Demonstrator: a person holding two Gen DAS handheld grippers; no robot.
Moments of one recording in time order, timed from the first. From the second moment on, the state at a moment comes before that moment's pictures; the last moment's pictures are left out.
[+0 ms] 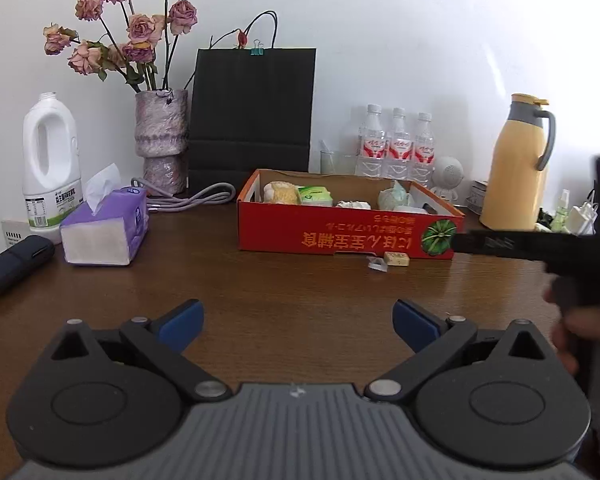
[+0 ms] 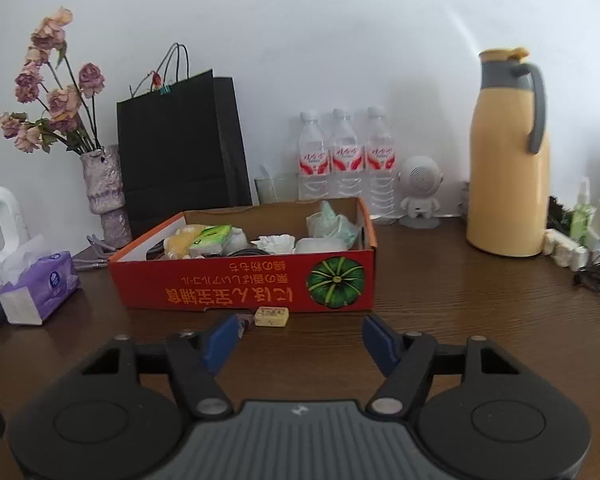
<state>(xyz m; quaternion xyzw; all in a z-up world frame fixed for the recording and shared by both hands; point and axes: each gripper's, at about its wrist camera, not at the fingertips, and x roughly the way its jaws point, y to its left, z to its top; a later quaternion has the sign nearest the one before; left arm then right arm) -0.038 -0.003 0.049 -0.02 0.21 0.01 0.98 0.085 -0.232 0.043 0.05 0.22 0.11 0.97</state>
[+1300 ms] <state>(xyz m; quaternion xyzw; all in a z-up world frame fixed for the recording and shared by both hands) 0.187 -0.082 0.003 0.02 0.32 -0.12 0.94 0.113 -0.288 0.017 0.12 0.25 0.12 0.95</state>
